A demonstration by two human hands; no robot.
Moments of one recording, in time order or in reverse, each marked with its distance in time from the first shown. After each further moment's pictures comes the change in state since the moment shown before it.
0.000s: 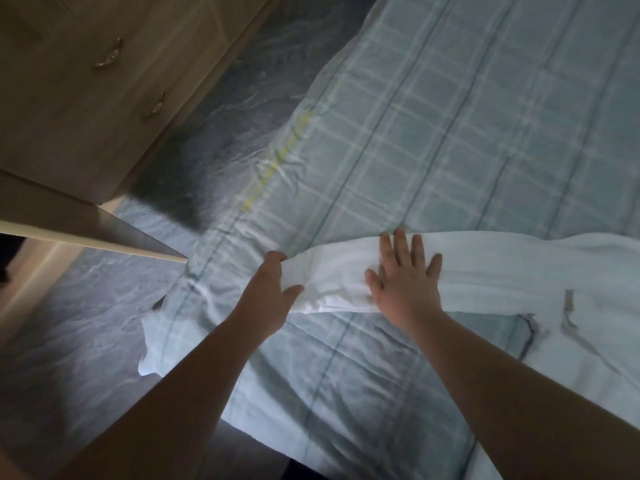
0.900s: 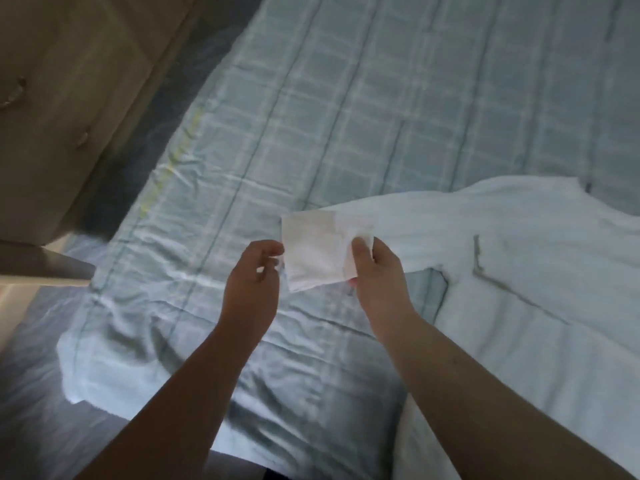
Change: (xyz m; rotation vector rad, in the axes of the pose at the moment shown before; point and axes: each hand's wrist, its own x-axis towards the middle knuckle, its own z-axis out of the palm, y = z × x) left_hand -0.035 0.104 0.098 -0.313 0.140 0.070; right_hand -0.087 0.063 -0.062 1.439 0.184 0.371
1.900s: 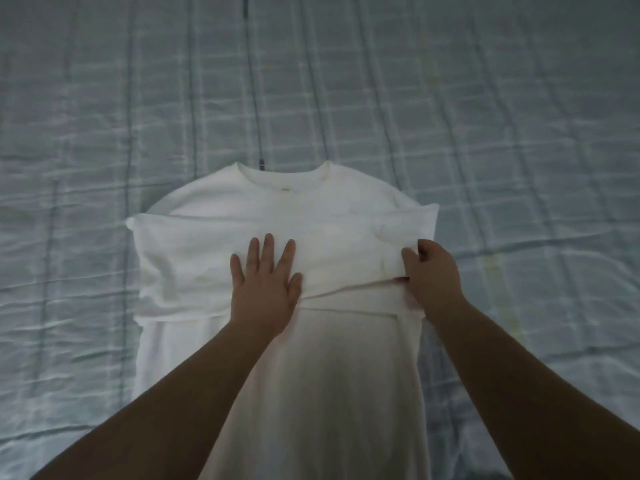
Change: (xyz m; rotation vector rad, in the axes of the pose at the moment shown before) left_hand -0.114 0.099 0.497 1.251 -0.507 0.605; right_hand 0.044 0.193 -0.577 -0.265 0.560 0.153
